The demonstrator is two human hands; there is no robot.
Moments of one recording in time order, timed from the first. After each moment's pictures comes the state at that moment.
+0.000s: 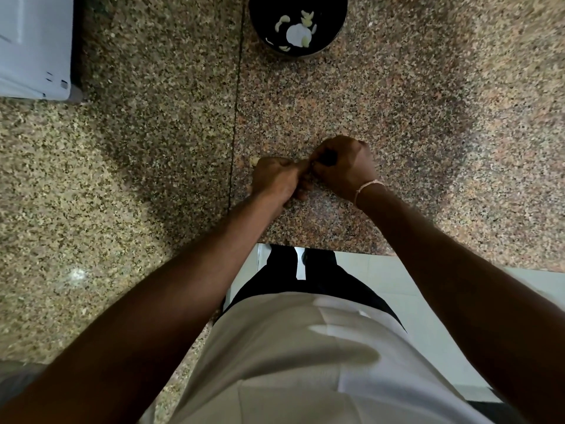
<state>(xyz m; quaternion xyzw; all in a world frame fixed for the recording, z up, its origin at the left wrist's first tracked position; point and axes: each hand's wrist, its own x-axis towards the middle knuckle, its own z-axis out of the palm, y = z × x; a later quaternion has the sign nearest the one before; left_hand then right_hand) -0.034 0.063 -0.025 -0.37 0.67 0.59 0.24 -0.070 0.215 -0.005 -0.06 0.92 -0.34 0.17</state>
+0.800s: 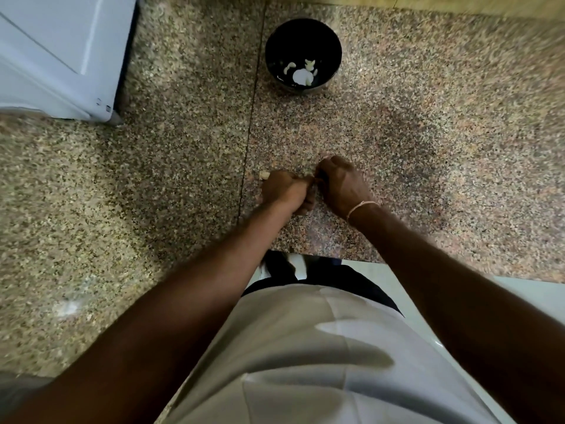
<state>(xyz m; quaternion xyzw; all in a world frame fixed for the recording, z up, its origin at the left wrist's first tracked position) -0.026 0.069 -0.006 -0.34 0.72 0.56 0.22 -0.040 0.211 0.004 -0.18 0.95 -0.23 0.07</state>
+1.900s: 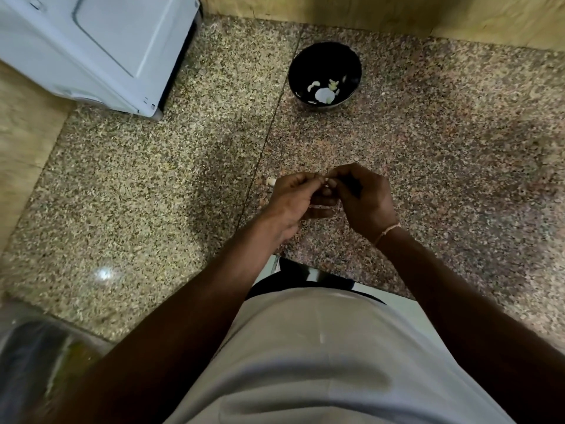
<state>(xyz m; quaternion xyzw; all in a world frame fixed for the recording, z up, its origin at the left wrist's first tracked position) -0.008 0.101 0.060 -0.34 0.55 0.75 0.13 -0.049 0.257 0.039 -0.14 0.83 -0.54 0.08</state>
